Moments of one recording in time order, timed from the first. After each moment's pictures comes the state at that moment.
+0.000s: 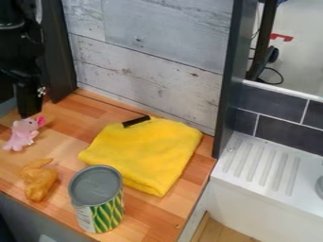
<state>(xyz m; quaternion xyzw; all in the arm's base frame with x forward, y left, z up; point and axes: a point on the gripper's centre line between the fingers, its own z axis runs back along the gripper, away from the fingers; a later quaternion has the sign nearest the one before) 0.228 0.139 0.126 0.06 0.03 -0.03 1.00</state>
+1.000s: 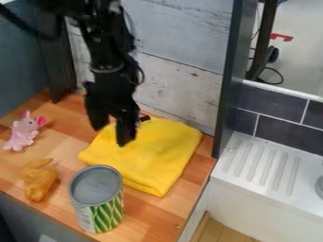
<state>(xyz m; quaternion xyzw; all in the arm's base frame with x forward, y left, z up) 0.289 0.033 0.076 0.01 -0.03 -0.11 0.99</state>
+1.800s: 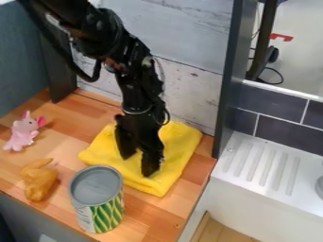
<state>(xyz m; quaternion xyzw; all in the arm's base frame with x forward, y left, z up) 0.309 0.011 0.016 0.02 -0.03 -0.15 0.99</state>
